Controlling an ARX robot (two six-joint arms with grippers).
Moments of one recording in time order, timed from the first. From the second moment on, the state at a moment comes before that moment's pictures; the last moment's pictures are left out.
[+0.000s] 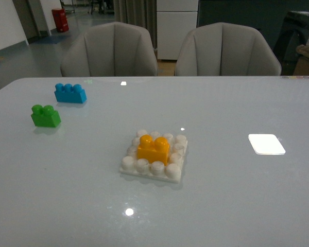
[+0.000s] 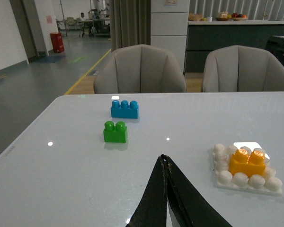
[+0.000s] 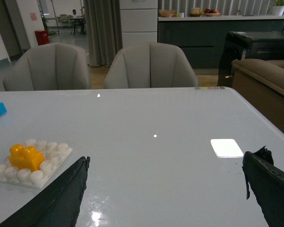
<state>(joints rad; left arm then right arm) 0.00 0.20 0.01 0.20 0.00 -0.01 -0.01 0.00 0.01 0.00 0.00 0.00</state>
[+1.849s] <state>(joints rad) 0.00 0.01 0.01 0.00 0.00 -0.01 -0.01 0.00 0.01 0.00 0.00 0.00</state>
